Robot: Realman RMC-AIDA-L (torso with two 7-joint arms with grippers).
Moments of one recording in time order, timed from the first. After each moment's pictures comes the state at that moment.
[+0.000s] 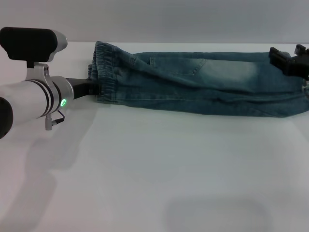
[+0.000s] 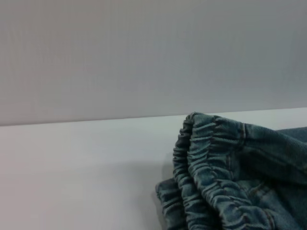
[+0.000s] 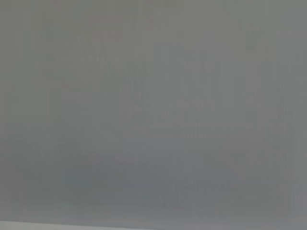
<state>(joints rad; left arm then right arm) -0.50 -2.06 -1.45 -0.92 2.64 -0.38 0.05 0.13 2.08 -1.56 -1.21 1.55 0.29 -1.24</state>
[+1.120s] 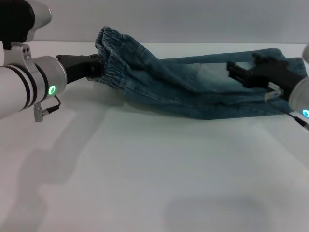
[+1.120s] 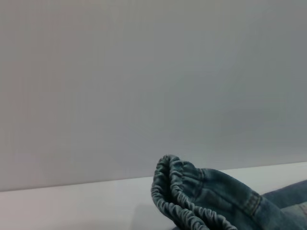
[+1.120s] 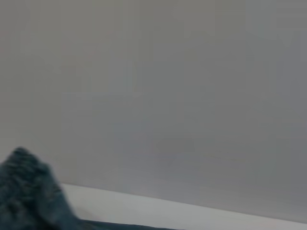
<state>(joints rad) -0.25 -2.06 -1.42 -1.46 2.65 -0.57 0.05 0.17 2.08 -1.69 -1.21 1.55 0.34 -1.25</state>
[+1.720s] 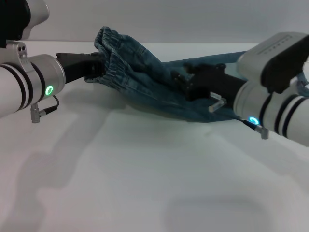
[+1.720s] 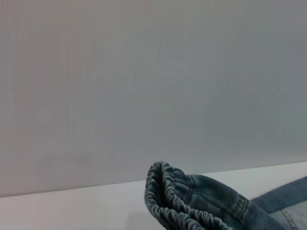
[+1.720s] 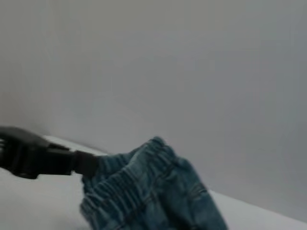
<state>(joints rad) -0.21 -2.06 -1.41 -1.56 2.65 -0.62 0.06 0.26 2.08 -1.90 -1.22 1.55 0.34 -1.25</state>
